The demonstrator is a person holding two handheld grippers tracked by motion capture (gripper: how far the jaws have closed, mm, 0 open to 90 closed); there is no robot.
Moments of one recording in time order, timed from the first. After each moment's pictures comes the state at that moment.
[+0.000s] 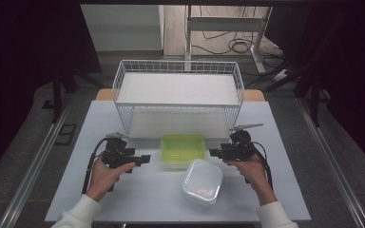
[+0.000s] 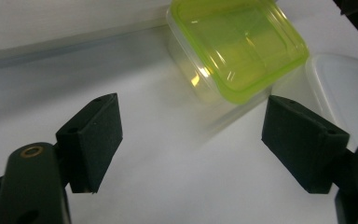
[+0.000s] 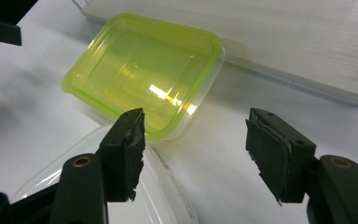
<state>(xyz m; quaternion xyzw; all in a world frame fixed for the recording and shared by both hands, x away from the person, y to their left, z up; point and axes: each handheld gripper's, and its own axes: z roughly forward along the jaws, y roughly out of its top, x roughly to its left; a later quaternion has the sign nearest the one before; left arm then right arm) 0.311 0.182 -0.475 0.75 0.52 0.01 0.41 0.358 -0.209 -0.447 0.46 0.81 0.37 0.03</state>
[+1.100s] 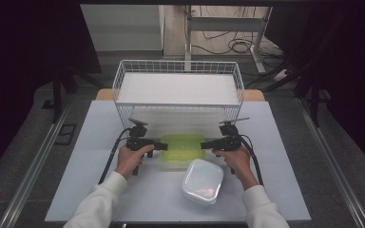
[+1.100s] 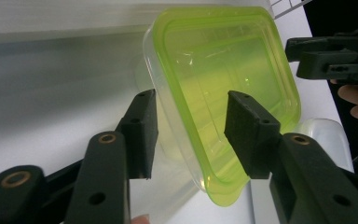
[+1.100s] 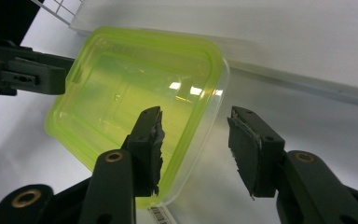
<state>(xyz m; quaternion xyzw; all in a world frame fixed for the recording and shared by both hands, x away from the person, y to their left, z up) 0.381 0.142 -0.505 0.70 0.57 -0.14 0.41 0.405 -0.186 -0.480 0.51 0.78 0.36 -0.05</state>
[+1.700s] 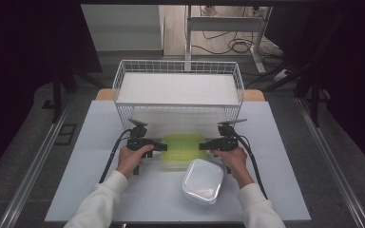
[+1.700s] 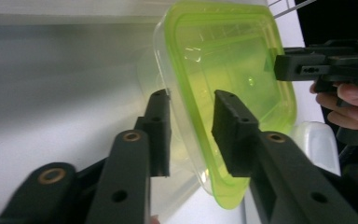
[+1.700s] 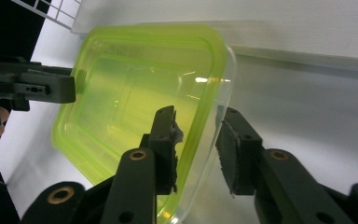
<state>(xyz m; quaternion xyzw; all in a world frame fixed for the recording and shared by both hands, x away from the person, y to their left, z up) 0.387 0.143 -0.515 0.69 0.58 -0.17 0.41 0.414 -0.184 -0.496 0.55 0.75 0.36 -0.11</state>
